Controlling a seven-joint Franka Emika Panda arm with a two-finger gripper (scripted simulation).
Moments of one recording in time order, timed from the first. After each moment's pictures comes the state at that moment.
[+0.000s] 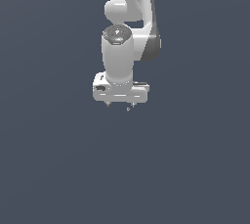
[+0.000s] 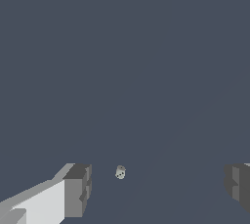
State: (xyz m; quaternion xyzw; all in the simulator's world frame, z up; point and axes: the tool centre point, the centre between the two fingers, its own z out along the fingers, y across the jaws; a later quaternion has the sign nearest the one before) arm -0.005 -0.017 0.181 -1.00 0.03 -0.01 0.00
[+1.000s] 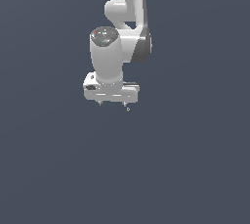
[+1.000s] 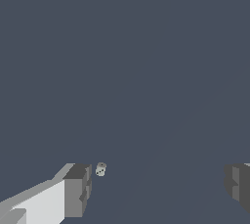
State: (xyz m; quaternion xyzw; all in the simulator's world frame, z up) arm -0.012 -0.052 0.176 -1.00 0.04 0.00 0.00
